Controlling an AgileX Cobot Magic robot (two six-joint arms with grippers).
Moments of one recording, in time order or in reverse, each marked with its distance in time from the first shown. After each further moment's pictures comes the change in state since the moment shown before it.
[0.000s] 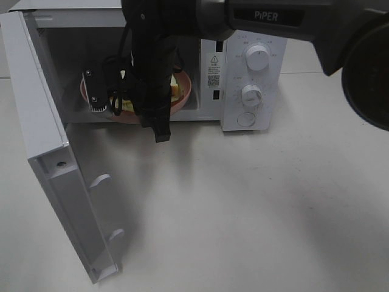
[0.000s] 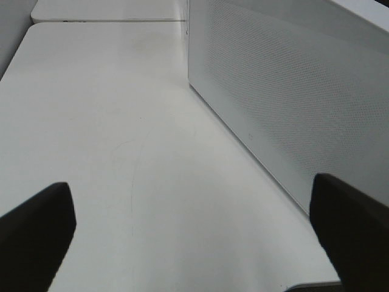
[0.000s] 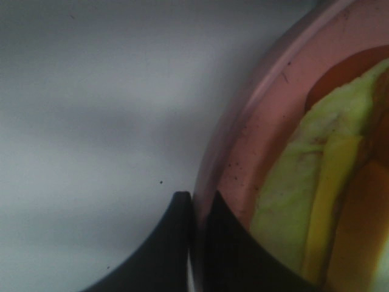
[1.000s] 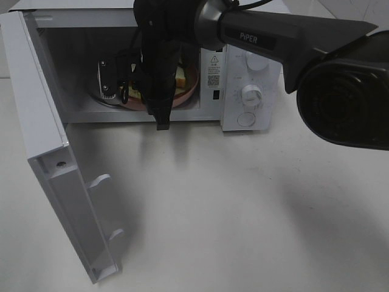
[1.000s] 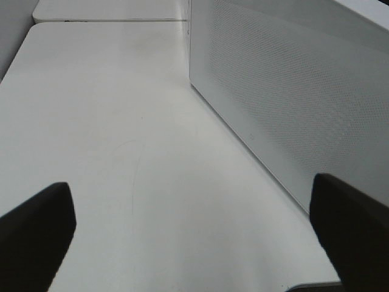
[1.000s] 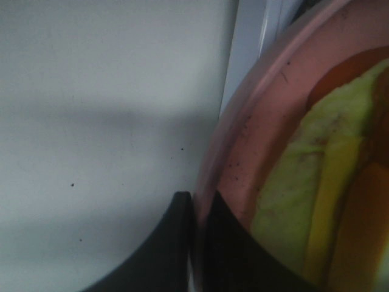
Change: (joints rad) left arm 0.000 0.000 0.000 0.003 0.000 -0.001; right arm -0.070 0.155 -0.222 -0.018 0.011 0.040
